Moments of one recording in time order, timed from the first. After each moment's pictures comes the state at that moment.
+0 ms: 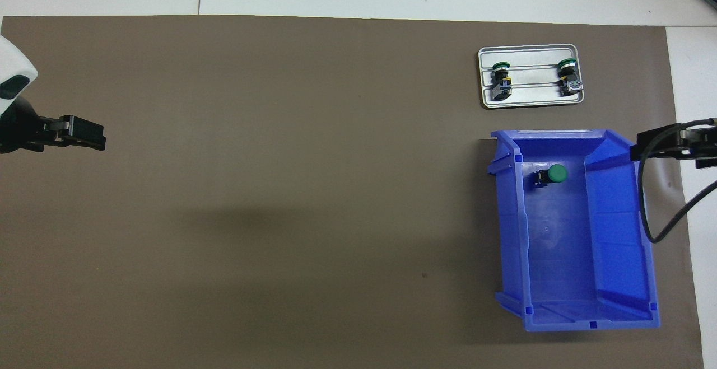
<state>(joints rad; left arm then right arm) 0.01 0.01 -0.05 -1.68 0.00 1.69 0.00 -0.02 -0.05 -0.02 -1.60 0.01 1.55 0.09</state>
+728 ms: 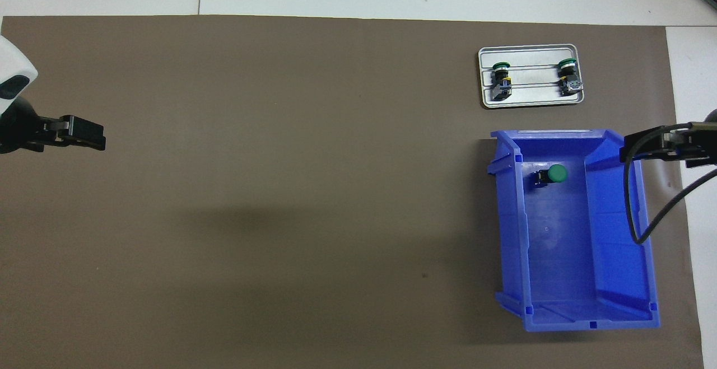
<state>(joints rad) 0.01 0.01 -0.05 -1.68 0.00 1.69 0.00 0.00 -0.05 -0.01 -1.62 -0.02 1.57 0.09</state>
